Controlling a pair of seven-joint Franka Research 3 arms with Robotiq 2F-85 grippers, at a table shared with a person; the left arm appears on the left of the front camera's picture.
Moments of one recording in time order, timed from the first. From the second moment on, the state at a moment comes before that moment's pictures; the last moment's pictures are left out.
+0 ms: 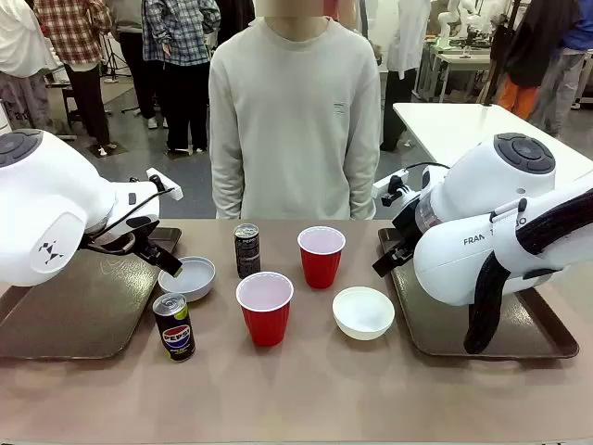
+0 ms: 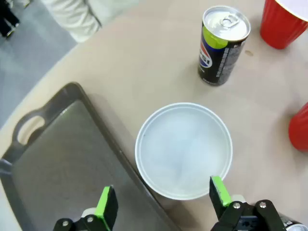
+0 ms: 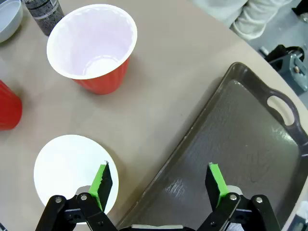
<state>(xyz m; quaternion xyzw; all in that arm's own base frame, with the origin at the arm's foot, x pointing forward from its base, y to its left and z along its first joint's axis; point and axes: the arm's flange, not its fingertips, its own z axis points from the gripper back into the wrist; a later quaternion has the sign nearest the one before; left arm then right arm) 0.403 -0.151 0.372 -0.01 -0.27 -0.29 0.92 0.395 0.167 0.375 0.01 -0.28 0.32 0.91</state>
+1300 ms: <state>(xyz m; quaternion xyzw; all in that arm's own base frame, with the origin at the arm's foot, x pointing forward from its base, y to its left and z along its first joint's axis) 0.403 -0.151 0.372 -0.01 -0.27 -0.29 0.92 0.395 0.167 0.375 0.01 -0.28 0.32 0.91</state>
